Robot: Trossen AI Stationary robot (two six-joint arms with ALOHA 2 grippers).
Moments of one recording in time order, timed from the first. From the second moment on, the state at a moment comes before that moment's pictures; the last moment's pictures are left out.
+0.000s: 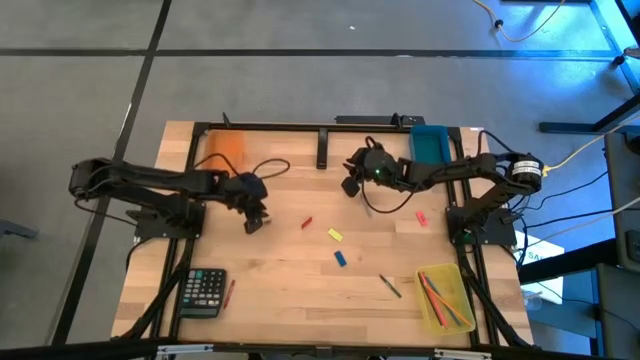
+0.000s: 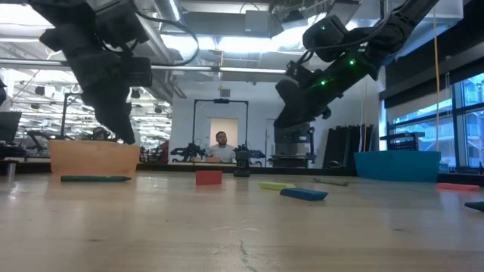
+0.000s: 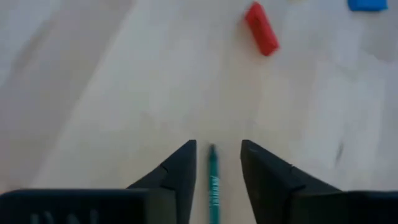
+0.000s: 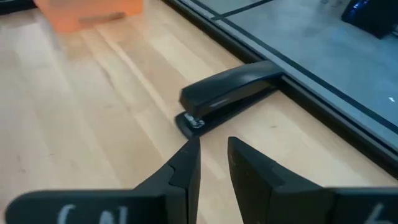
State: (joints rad) left arm 0.14 1.08 0.52 -0.40 0.07 -0.35; right arm -0.26 1.57 0.75 0.27 0.34 0.17
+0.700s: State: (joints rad) left arm -0.04 1.13 0.46 -0.25 -0.11 -0.34; right arm -0.25 1.57 0.75 0.28 0.16 0.15
